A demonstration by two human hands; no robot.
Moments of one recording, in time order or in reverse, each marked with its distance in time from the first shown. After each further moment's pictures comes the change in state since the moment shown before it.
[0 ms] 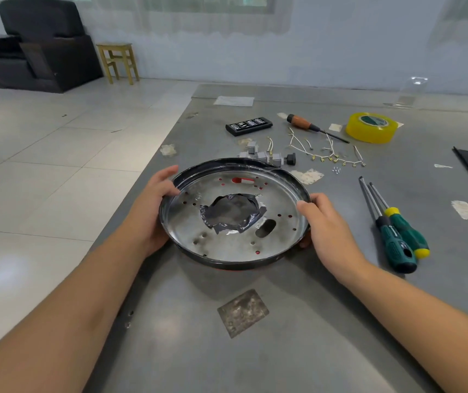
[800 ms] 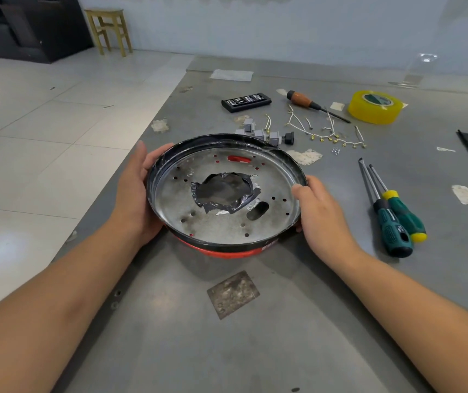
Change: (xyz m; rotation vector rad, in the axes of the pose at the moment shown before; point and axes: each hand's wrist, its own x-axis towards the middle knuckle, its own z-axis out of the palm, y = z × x) left_hand -0.008 -0.011 0.006 -0.170 0.056 0.058; right_hand -0.006 -0.006 0.005 -0.087 0.041 -0.008
